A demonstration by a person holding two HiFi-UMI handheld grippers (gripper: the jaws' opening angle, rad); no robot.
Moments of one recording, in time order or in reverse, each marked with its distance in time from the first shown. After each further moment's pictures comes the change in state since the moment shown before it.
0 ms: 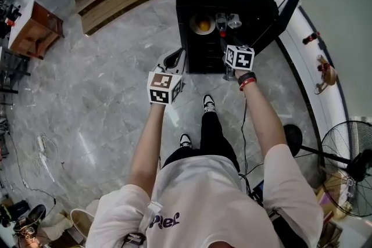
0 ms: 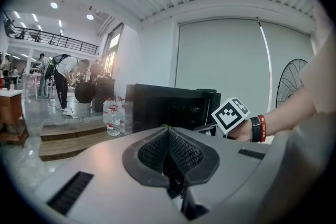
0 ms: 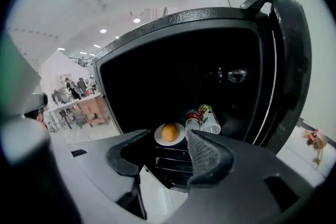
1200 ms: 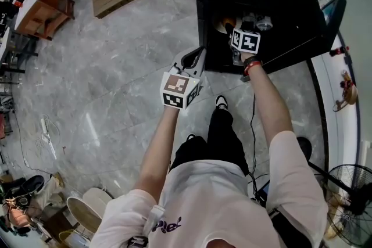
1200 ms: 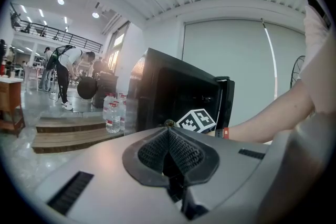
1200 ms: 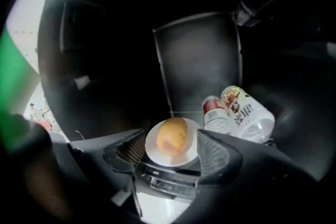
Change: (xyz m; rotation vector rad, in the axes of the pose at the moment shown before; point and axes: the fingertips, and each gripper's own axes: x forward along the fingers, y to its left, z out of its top) left arm 0.084 0.048 -0.070 -0.045 -0.029 0.008; right arm 0.210 0.003 -0.033 -0.003 0.044 0.057
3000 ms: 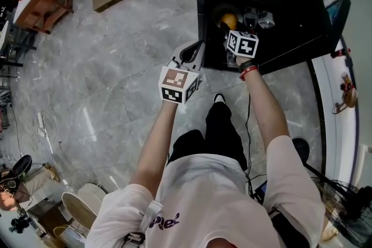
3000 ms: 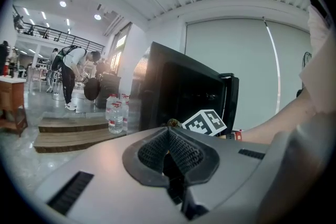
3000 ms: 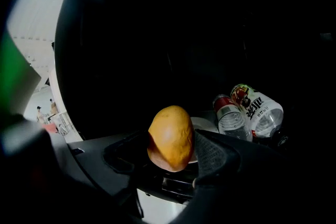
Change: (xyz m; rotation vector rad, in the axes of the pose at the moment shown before) left arm 0.015 0.013 -0.017 0.002 -0.008 0.033; right arm 0.004 0.031 -0.016 0.020 -0.054 0.094
